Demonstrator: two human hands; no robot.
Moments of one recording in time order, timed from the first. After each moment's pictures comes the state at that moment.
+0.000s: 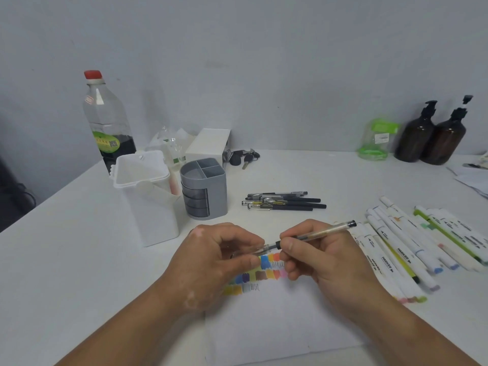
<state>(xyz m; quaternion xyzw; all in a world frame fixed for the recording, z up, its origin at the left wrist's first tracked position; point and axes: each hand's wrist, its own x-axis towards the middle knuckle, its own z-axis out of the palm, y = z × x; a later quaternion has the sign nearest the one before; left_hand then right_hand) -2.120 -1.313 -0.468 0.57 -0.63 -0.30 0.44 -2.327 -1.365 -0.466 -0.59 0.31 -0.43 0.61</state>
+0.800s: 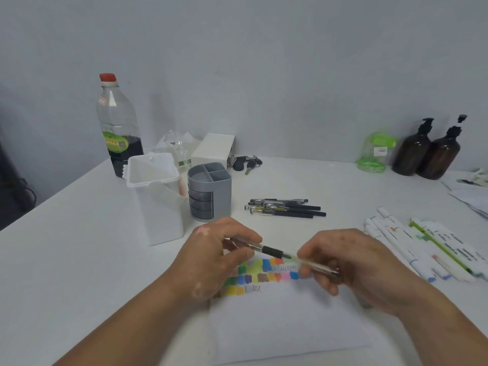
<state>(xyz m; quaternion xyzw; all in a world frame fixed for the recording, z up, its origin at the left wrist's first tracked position) -2.113 -1.318 -0.471 0.58 -0.65 -0.22 0.43 -2.368 -1.376 -0.438 -0.65 0.31 -0.27 0.64</state>
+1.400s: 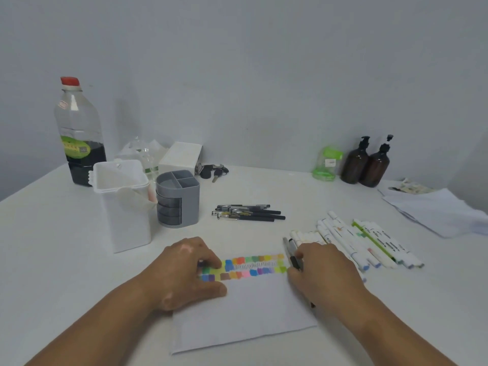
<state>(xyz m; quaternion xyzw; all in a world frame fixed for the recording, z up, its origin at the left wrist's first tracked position) -2.105 -1.320 -0.479 0.62 -0.75 -0.16 0.16 -2.374 -1.360 -0.459 -0.75 0.66 -0.07 0.00</state>
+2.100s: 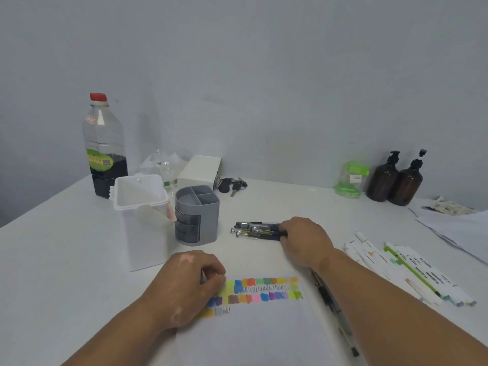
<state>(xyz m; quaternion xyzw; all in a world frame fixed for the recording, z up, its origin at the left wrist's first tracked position) -2.084 -1.334 -0.496 0.66 -0.67 -0.12 0.30 -2.317 -1.497 -0.466 -0.84 0.54 -0.07 -0.04</state>
